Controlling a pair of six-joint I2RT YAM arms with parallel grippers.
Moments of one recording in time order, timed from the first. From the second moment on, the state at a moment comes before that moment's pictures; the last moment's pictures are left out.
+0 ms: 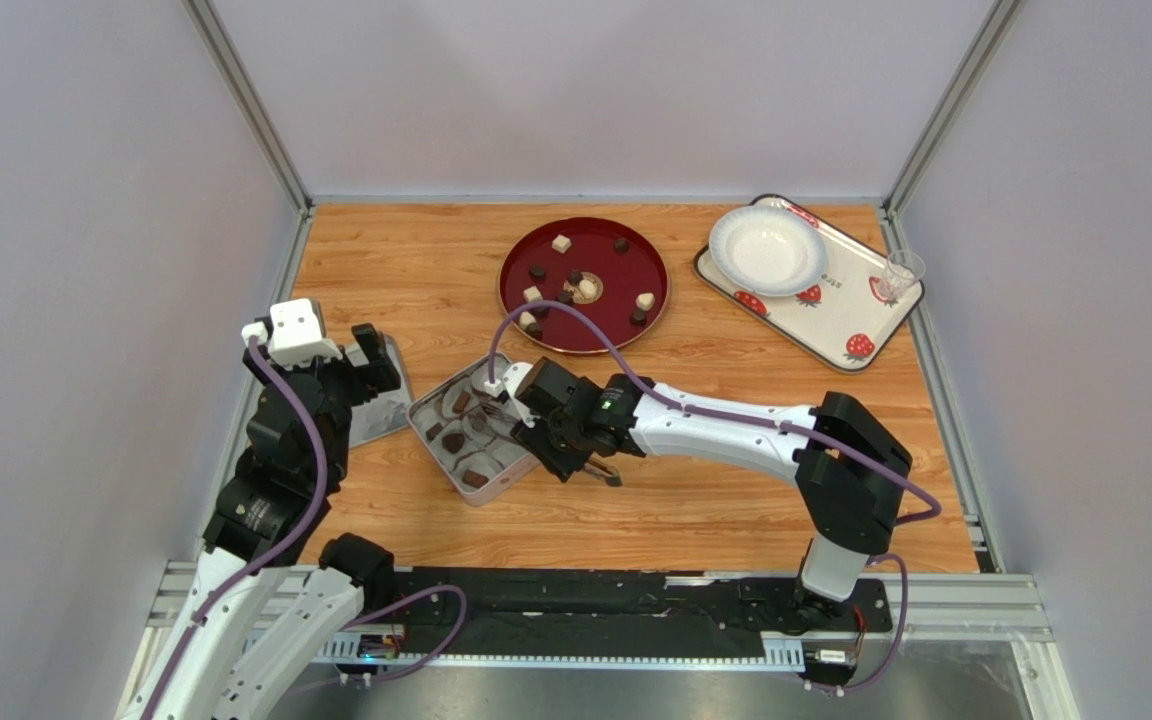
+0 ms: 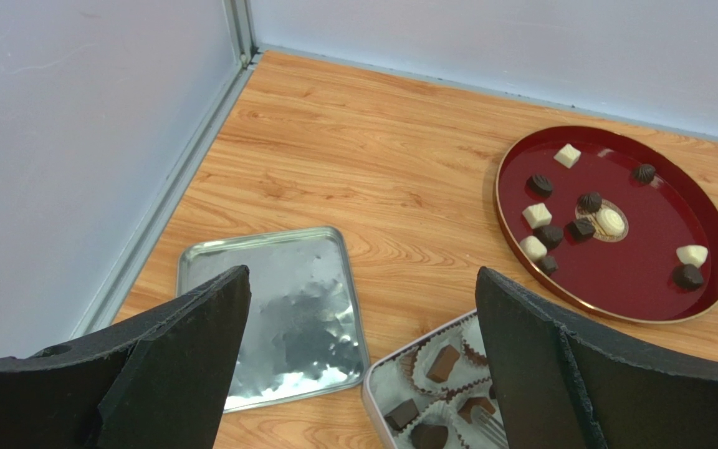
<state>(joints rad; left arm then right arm) -0.42 0.50 0.80 -0.44 -0.59 -0.17 1.10 1.74 1.27 -0.56 0.03 0.13</state>
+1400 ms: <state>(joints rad) -0.42 0.48 0.80 -0.44 -0.58 -0.17 0.64 1.65 1.45 -0.76 0.17 0.18</state>
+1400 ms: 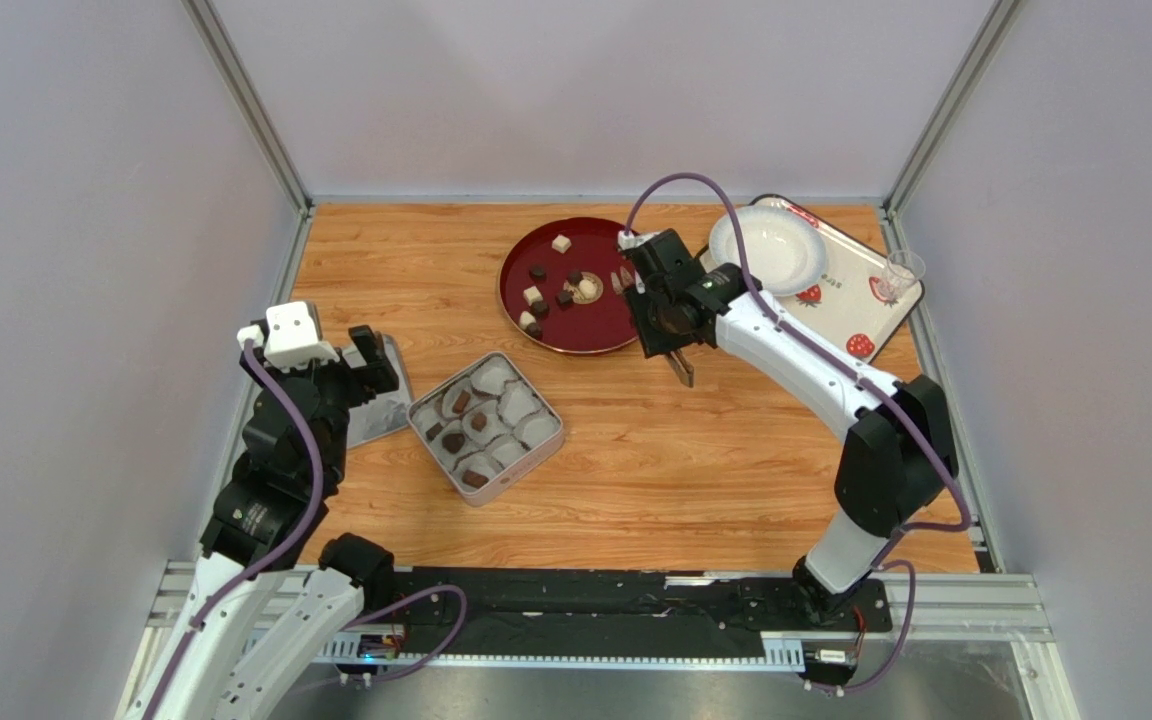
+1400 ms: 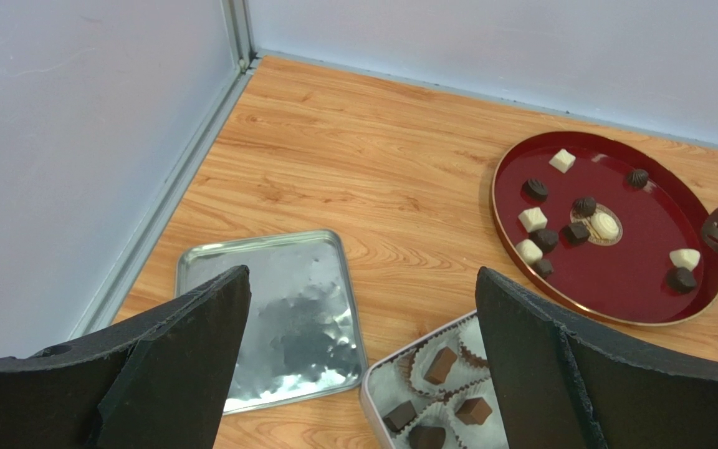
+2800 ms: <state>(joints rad) -0.42 0.46 0.80 -0.43 -0.56 -0.17 0.47 1.94 1.57 -0.82 0.10 0.27</state>
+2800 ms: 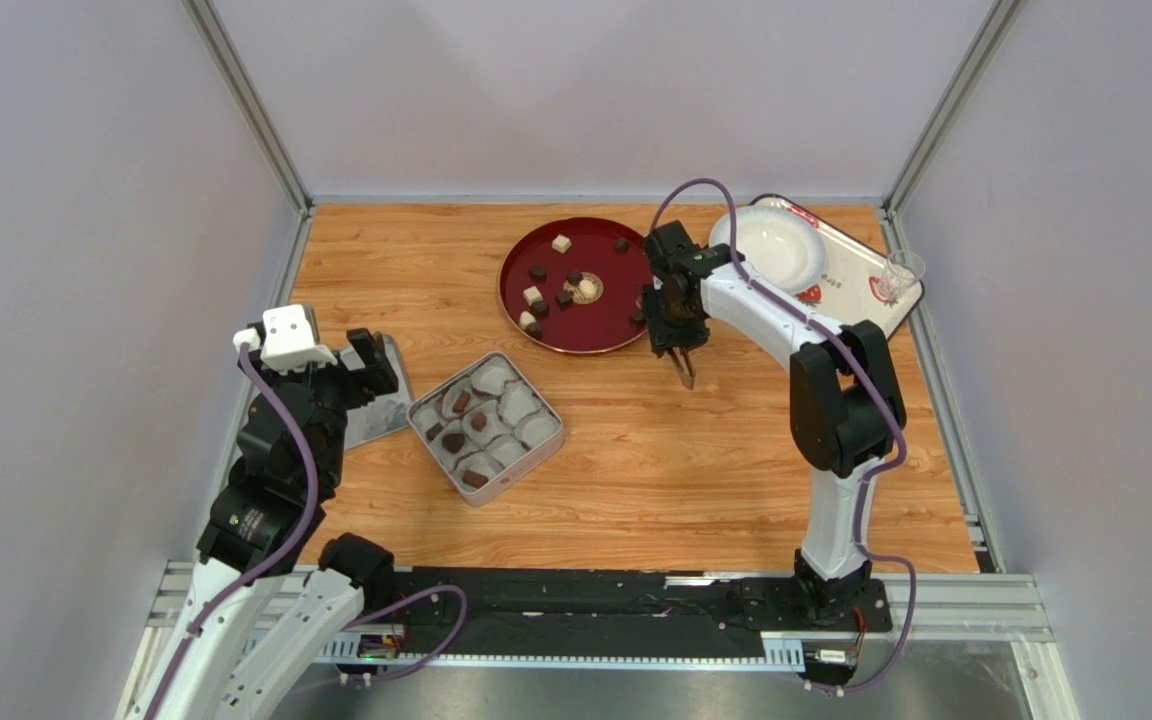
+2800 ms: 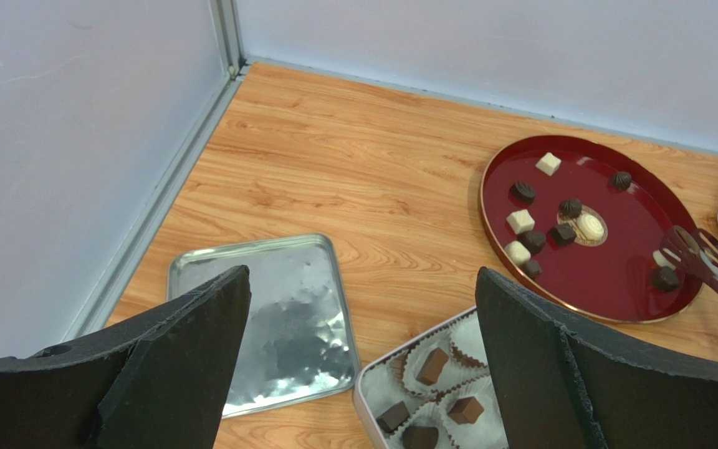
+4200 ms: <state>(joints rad) -0.42 0.45 0.80 -0.43 -0.56 -0.17 0.48 2.12 1.91 -1.11 0.03 0.24</state>
